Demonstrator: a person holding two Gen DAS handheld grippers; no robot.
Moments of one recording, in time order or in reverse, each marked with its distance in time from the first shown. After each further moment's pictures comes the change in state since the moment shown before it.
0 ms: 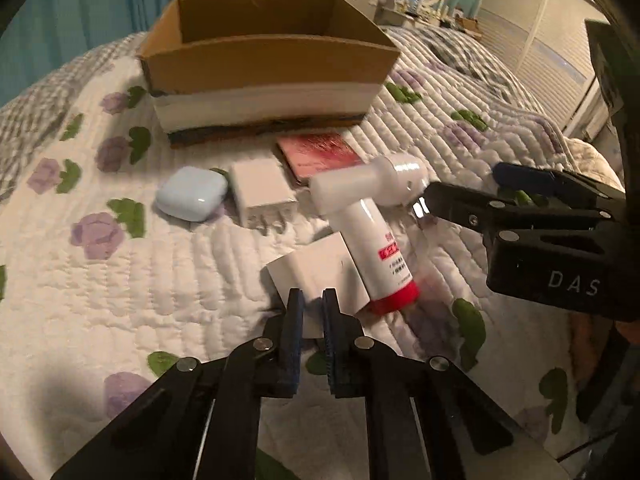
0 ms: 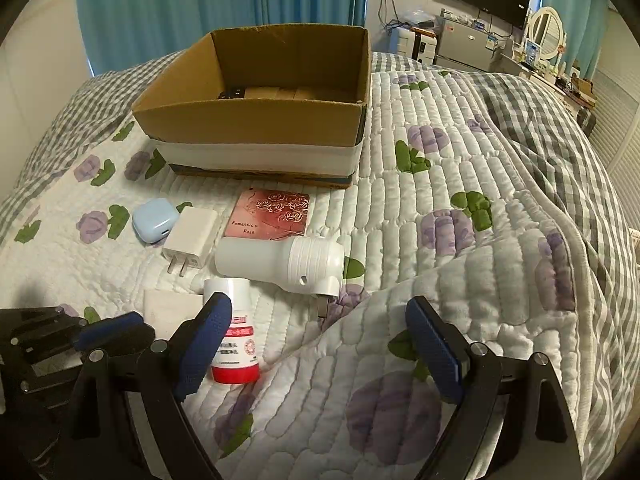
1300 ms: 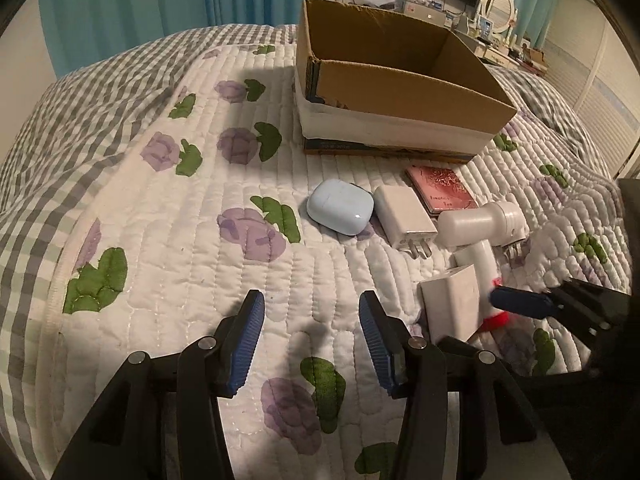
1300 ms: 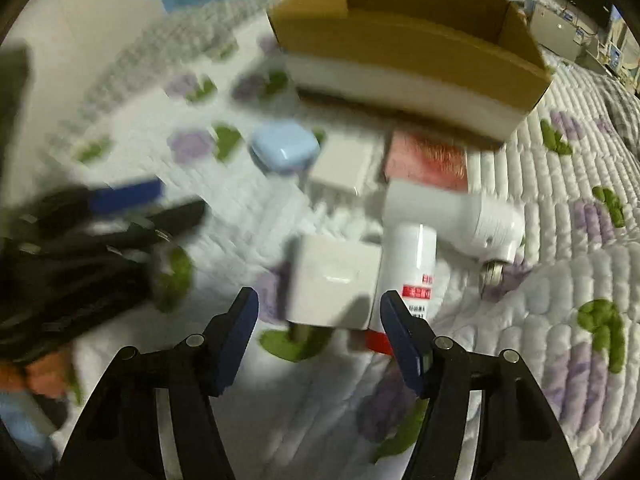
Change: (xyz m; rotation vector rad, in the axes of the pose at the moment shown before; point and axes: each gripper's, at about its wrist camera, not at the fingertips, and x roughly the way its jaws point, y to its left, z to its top) left arm -0.025 0.073 0.000 -0.161 -0.043 0.195; right arm 0.028 0.089 -0.019 -0.167 0.200 0.211
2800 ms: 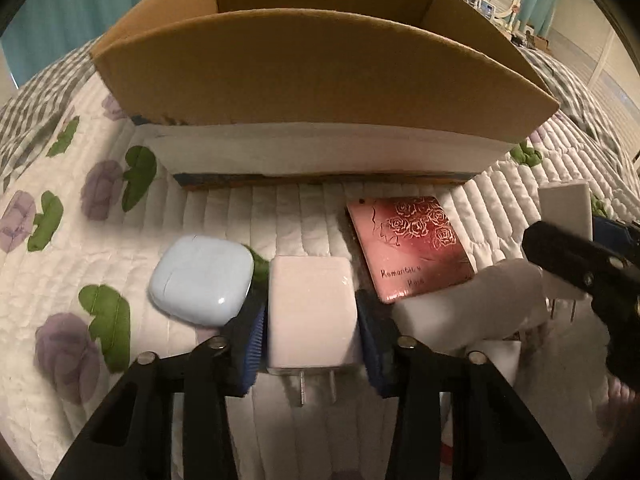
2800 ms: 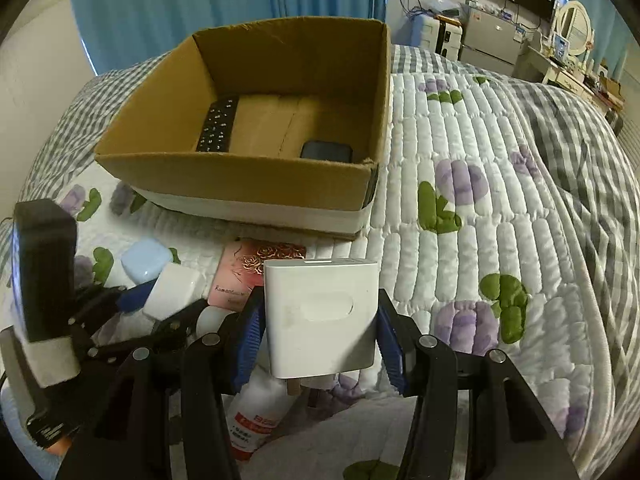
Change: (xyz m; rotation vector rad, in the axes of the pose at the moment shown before) left arm 0.093 -0.078 0.061 0.007 0.058 -0.011; right arm -0.021 -0.120 0.065 0.133 -0.140 -0.120
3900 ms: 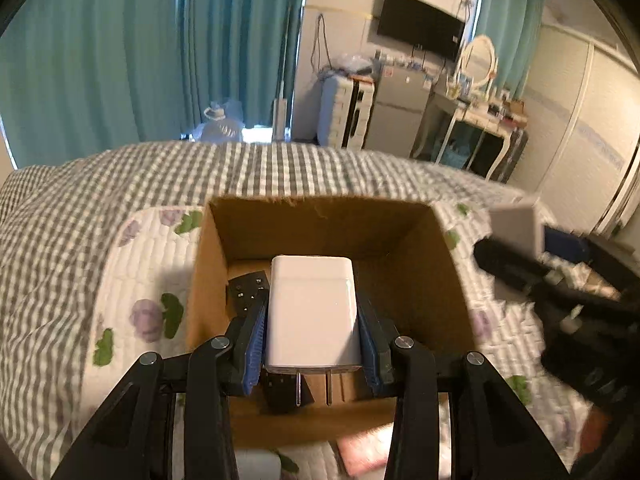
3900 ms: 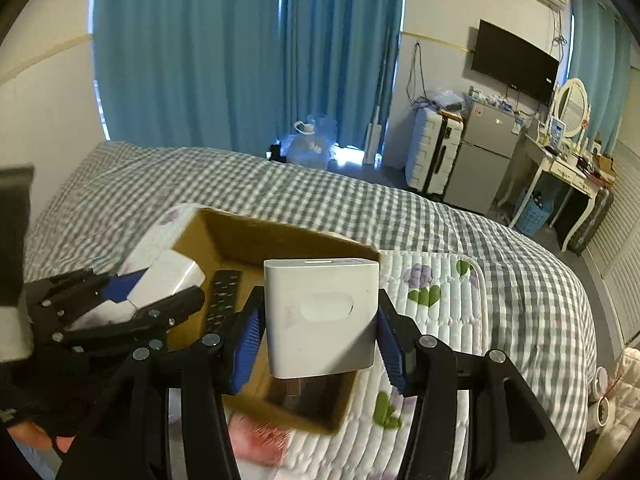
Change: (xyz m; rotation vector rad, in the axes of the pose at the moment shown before) left arm -0.072 0.017 0.155 0.009 -0.260 -0.063; right arm -0.065 0.004 0.150 -0.093 -0.277 -0.043
